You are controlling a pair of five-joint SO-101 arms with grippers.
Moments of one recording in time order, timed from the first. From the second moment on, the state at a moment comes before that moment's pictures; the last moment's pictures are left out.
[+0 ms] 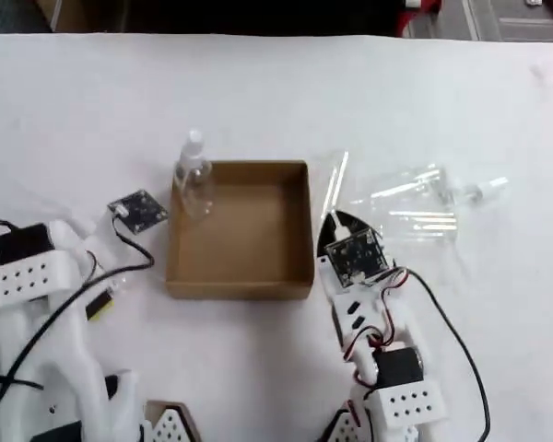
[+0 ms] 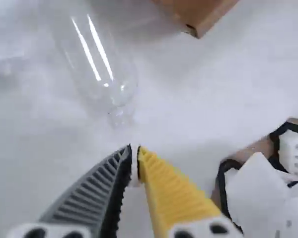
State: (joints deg) left arm -25.3 -33.3 44.2 89.1 -60.4; right arm -14.0 -88.9 96.8 18.1 20.4
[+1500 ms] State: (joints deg) left arm -23.6 -28.1 61.3 56.3 -38.6; right arm -14.0 -88.9 96.8 18.1 25.4
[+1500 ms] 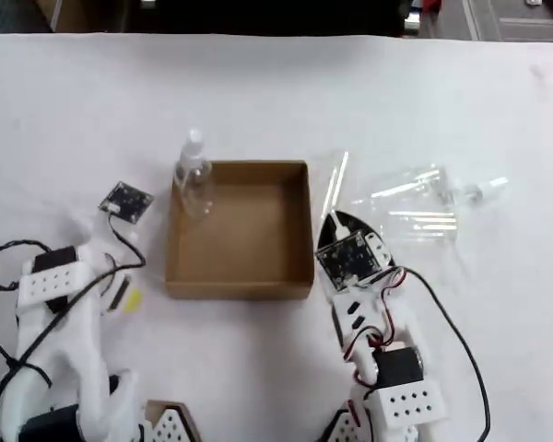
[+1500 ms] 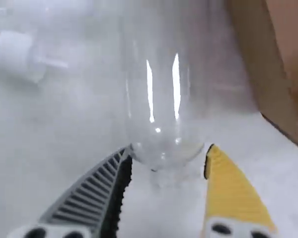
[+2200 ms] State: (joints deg) left arm -23.3 -27.5 37.7 82.4 -39.3; right arm -14.0 -88.9 96.8 18.1 25.6
